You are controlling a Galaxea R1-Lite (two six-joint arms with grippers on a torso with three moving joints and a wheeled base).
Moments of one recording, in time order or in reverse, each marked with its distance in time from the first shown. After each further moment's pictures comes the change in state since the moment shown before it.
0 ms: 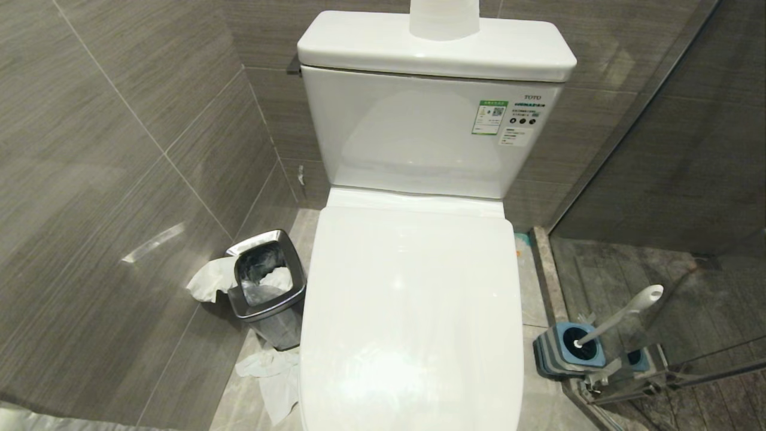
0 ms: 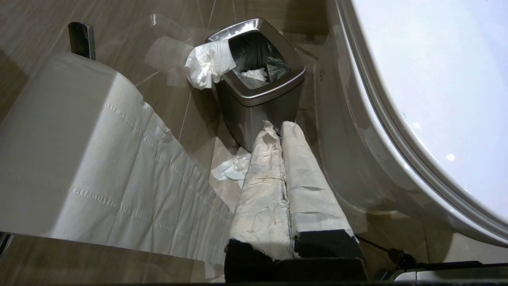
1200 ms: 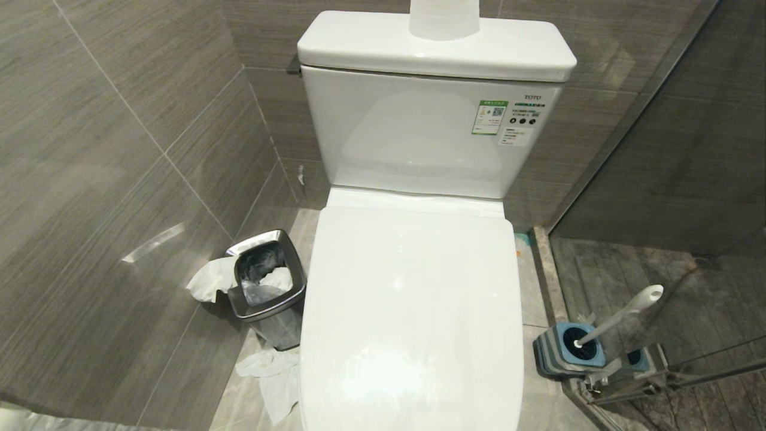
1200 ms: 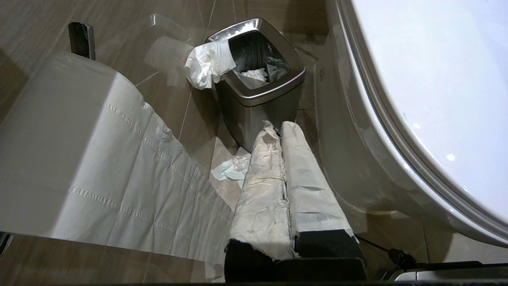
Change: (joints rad) left arm 0.000 0.000 0.000 0.000 0.000 0.000; right arm 0.000 0.000 0.000 0.000 0.000 0.002
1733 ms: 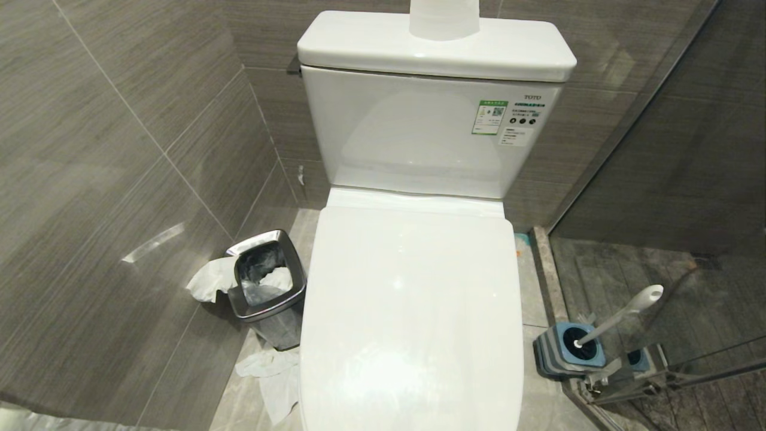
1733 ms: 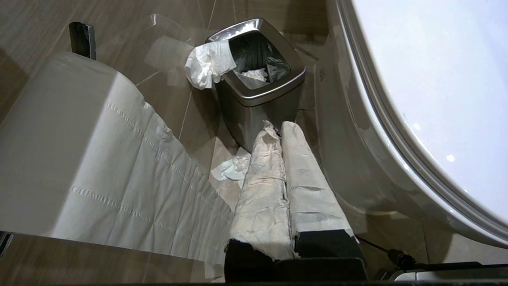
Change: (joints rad) left arm 0.000 0.000 0.000 -0.001 0.002 -0.001; right arm 0.000 0.000 0.000 0.000 0.000 0.000
